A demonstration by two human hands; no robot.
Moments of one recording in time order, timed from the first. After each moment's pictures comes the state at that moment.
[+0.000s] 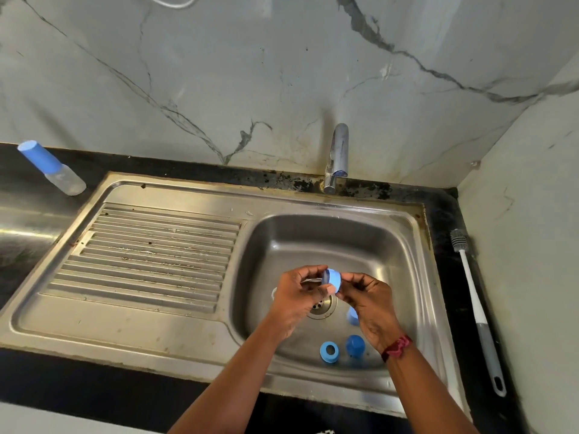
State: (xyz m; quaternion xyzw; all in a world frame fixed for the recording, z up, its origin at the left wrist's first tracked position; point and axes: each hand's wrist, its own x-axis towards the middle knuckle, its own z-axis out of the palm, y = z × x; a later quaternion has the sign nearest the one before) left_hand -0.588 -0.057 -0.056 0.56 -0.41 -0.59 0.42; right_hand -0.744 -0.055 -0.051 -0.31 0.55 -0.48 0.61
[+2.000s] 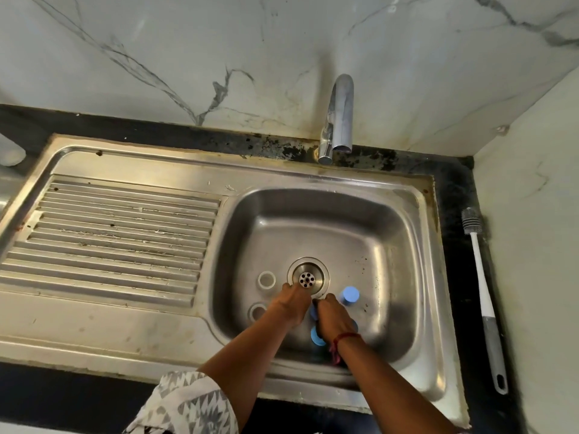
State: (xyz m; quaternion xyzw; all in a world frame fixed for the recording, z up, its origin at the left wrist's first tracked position) left_hand -0.606 -0.088 -0.157 0.51 -0.77 -0.26 -0.28; right_hand -0.728 -0.054 -0.203 -0.68 0.64 0.13 0.34
